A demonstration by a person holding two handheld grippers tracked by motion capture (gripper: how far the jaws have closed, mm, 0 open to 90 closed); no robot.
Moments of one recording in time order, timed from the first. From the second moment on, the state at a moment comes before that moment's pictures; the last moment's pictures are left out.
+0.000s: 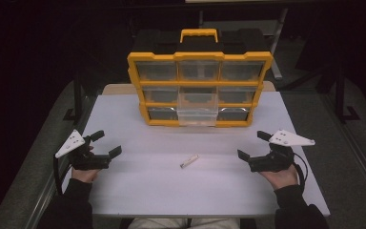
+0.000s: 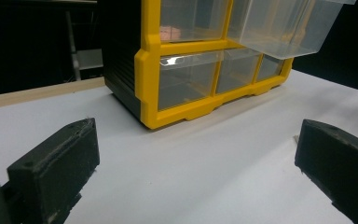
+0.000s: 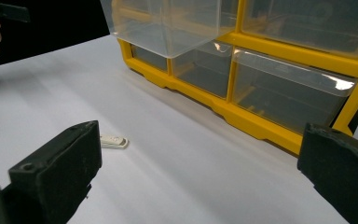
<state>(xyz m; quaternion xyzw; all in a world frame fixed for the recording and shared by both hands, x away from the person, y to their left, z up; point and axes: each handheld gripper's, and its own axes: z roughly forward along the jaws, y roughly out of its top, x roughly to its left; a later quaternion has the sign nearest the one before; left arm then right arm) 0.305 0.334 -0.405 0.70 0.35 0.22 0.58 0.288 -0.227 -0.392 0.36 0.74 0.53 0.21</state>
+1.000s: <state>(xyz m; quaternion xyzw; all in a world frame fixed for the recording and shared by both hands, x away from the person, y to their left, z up) 0.305 0.332 -0.409 0.71 0.35 0.22 0.57 0.293 -0.207 -0.389 0.34 0.77 0.51 0.18</state>
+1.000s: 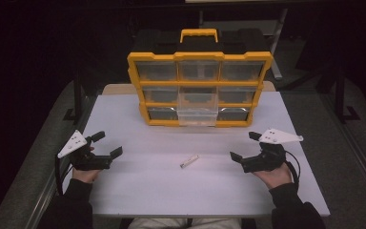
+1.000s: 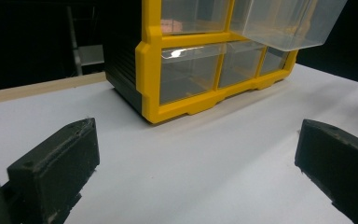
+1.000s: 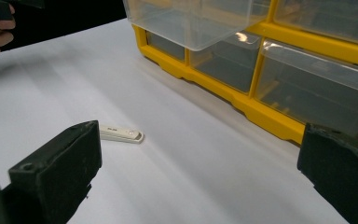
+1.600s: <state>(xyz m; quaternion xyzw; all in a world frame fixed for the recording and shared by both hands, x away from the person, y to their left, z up) 0.305 0.330 -0.410 0.71 0.35 0.22 0.56 0.304 -0.171 -0.383 0.31 0.80 0.48 0.16</state>
